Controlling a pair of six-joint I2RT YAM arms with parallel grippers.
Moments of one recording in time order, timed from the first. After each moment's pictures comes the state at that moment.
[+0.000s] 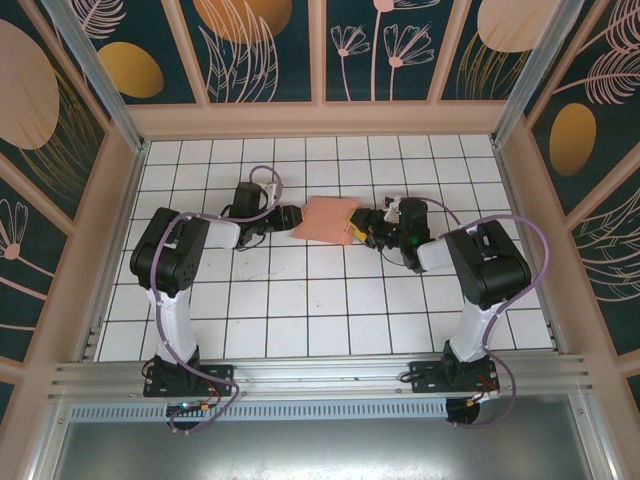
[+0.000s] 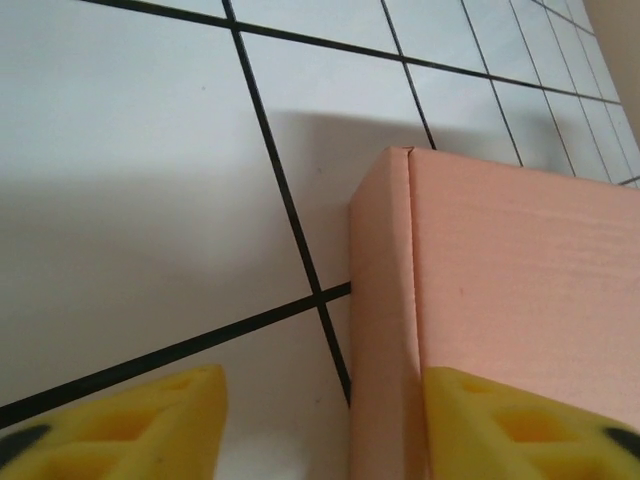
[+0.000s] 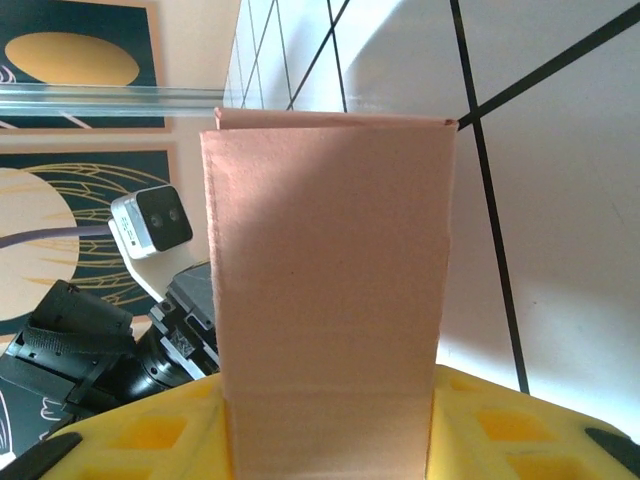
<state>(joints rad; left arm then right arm) -0.34 2.00 0.98 0.38 0.50 -0.50 0.33 1.82 0.66 0.74 -0.67 1.20</state>
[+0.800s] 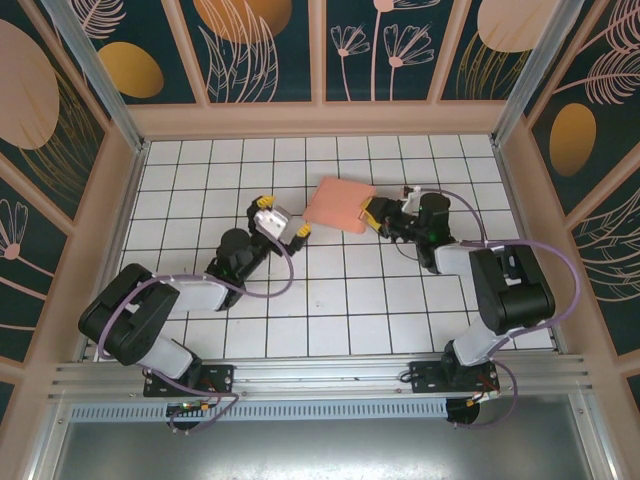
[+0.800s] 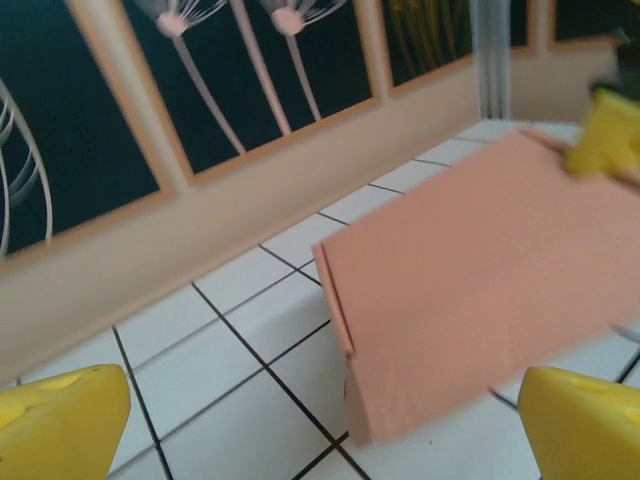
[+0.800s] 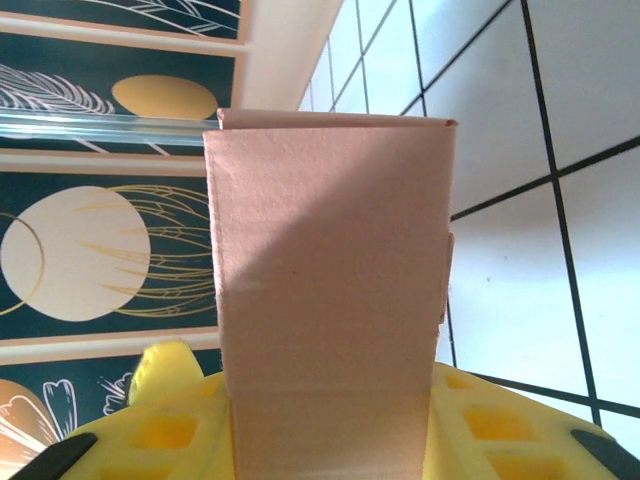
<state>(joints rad) -0.61 1.52 0.43 1.06 0.02 0.30 0.23 1.60 0.61 0.70 -0.71 1.22</state>
